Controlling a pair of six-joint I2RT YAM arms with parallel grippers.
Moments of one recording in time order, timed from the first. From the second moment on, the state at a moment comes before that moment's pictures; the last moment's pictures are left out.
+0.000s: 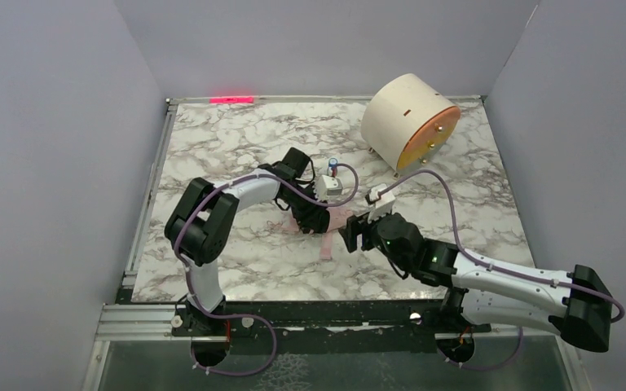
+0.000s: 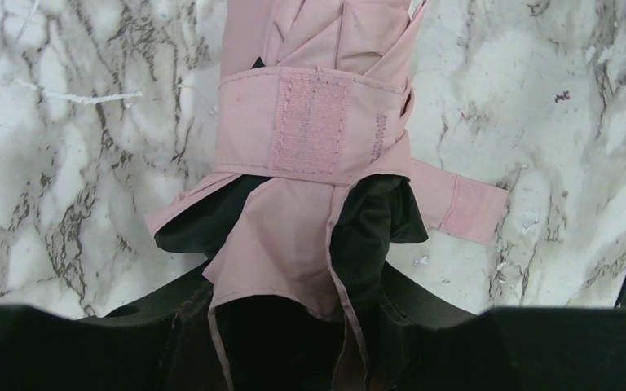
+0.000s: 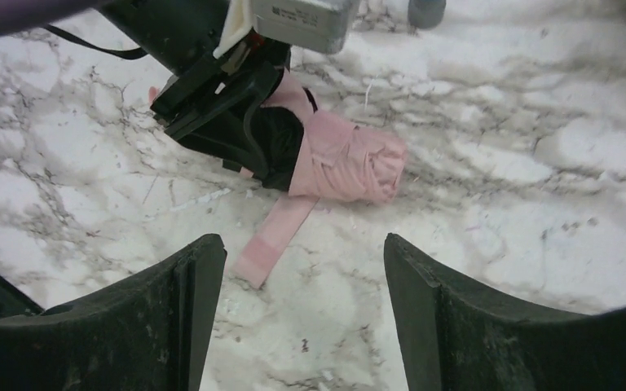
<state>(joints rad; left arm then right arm) -0.55 1.86 1.16 -0.50 0.64 0.61 1.08 0.95 0.53 0.04 0.46 0.28</state>
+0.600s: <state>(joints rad) -0.60 1.74 1.00 -0.29 0.41 0.39 1.08 1.15 0.54 -0.12 0.37 0.86</state>
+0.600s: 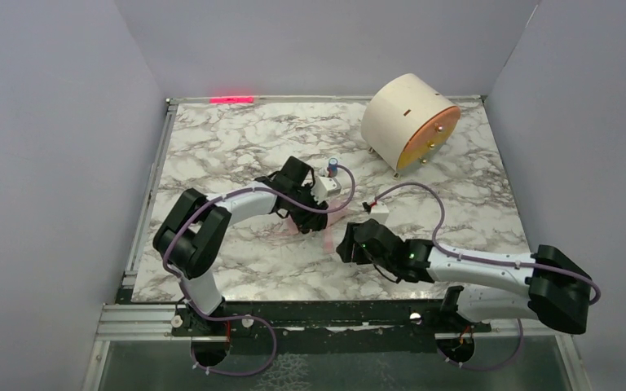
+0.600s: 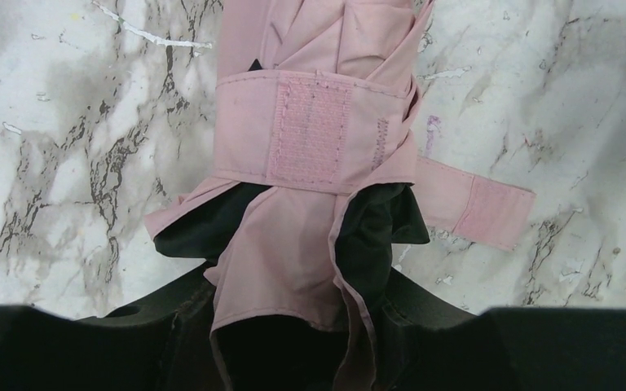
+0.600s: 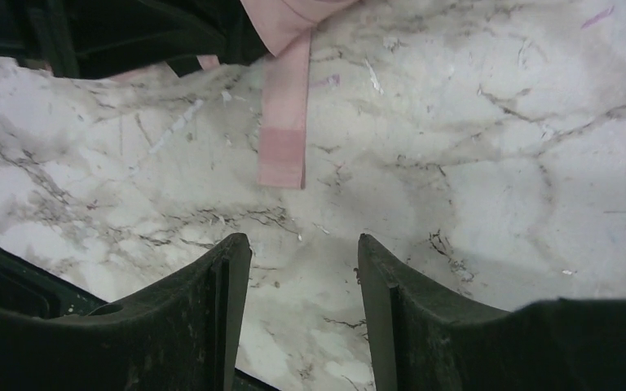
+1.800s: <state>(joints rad) -0.79 1.61 0.79 -0.03 0.07 0.61 0.59 1.17 0.64 -0.06 0.08 0.68</state>
